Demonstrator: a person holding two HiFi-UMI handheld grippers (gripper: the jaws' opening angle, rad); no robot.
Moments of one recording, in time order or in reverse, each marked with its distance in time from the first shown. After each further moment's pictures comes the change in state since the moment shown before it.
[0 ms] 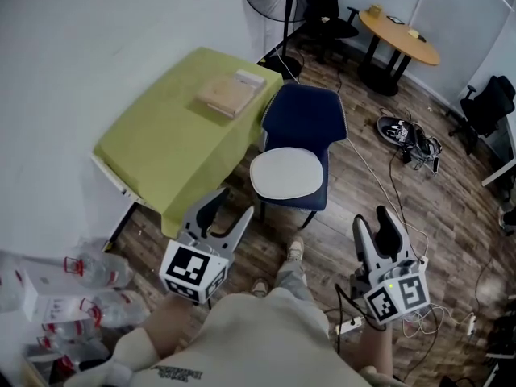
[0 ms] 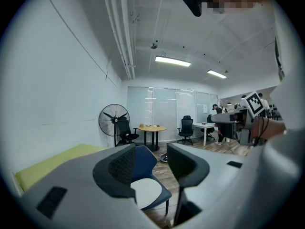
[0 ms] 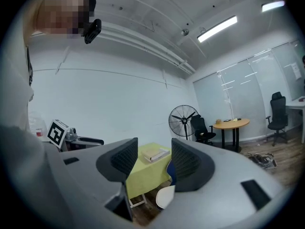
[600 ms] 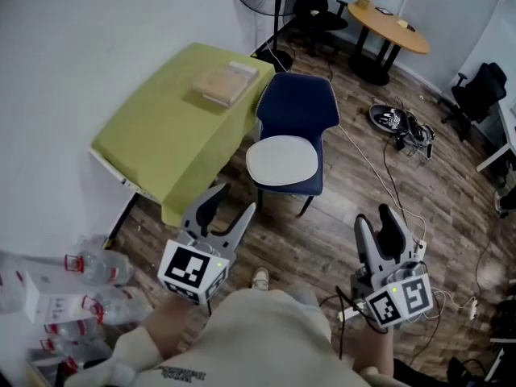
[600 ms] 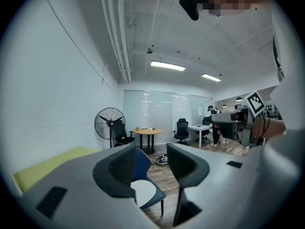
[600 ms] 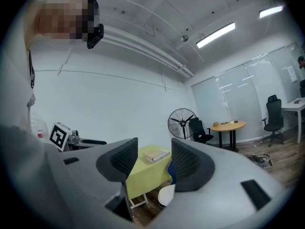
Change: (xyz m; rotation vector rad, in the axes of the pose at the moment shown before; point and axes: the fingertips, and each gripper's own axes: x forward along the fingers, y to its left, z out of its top) left arm -0.039 -0.038 0.014 0.015 -0.044 -0.050; right arm -0.060 0.032 0.014 -0.004 -0.031 -0.028
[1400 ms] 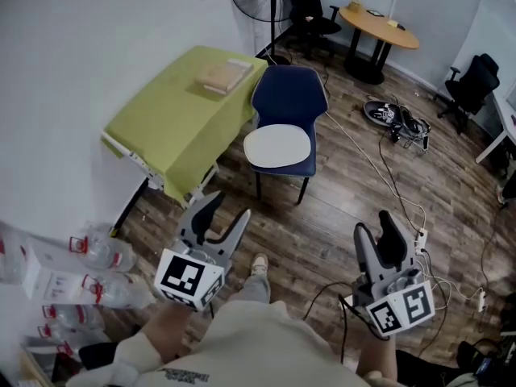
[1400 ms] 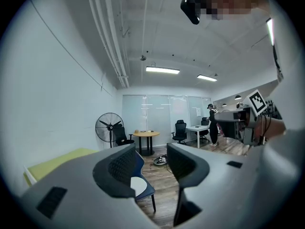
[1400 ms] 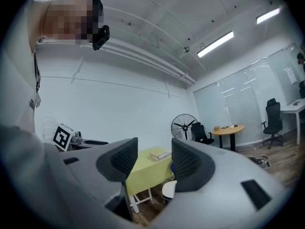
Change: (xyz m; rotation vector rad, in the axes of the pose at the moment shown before) left arm -0.114 -0.124 -0.008 0.032 -0.043 0.025; right arm -0.171 0.039 0.000 -0.015 -0.063 0.039
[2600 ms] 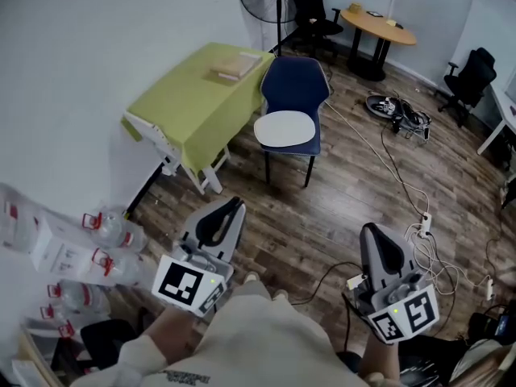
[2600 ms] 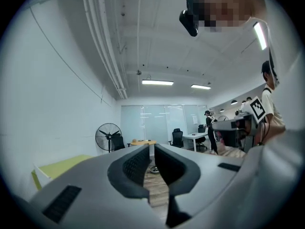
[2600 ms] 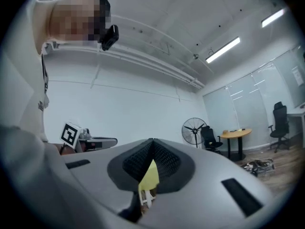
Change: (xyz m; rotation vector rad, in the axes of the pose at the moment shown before) left arm -0.159 -0.094 0.020 0.021 -0.112 -0.002; right arm -0.150 0.118 0.005 -0.032 -0.034 0.110
